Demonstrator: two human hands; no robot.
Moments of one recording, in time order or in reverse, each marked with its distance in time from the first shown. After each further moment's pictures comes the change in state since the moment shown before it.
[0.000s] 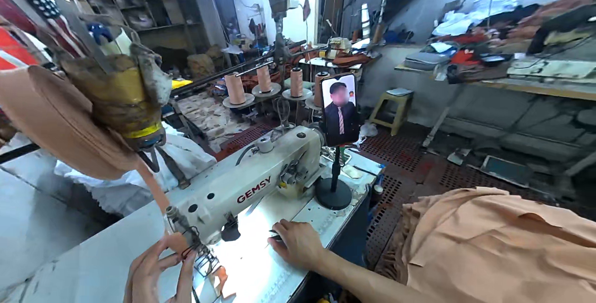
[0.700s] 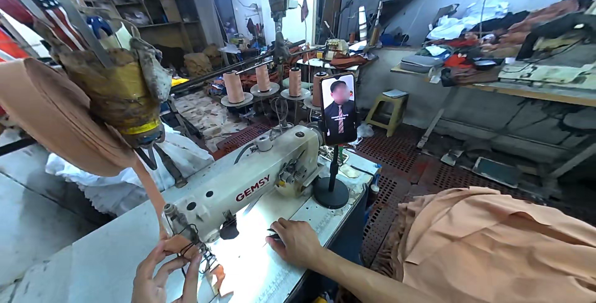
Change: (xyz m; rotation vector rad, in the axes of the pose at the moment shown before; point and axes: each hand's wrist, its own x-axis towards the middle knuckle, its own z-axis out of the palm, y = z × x) left_hand -0.017 -0.007 0.008 -0.087 0.007 -0.059; right_hand 0.001 -0.001 0.004 -0.024 0.007 -0.007
